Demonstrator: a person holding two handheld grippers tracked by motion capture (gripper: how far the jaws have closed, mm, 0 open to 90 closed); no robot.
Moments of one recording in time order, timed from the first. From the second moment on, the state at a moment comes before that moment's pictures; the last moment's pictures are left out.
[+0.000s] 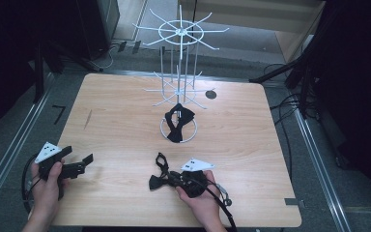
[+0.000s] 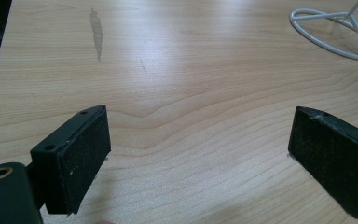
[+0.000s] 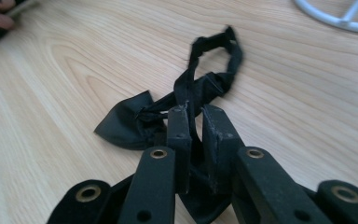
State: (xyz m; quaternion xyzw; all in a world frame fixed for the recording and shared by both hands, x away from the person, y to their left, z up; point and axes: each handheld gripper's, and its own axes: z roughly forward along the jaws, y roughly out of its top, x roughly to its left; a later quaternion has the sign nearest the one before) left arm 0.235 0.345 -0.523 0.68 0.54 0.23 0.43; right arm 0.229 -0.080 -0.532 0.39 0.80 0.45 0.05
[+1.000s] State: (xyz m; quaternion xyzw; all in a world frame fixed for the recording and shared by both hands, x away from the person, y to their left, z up) left arm 0.236 0.345 -0.523 0.69 0.54 0.23 0.43; right arm 0.232 -0.069 -0.544 0.42 0.79 0.44 0.07
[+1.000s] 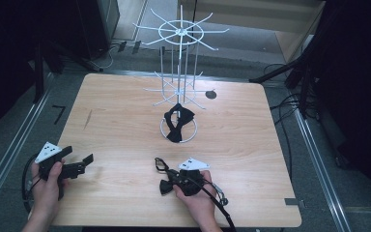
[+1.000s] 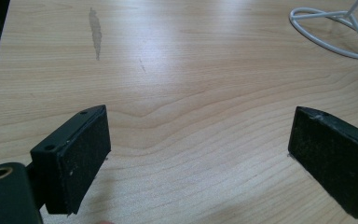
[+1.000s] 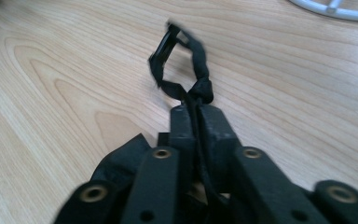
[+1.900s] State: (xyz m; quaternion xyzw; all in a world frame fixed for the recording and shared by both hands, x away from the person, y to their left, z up) left arm 0.236 0.345 -0.523 0.69 0.54 0.22 0.43; right arm 0.229 -0.130 -0.495 0.42 0.71 0.53 0.18
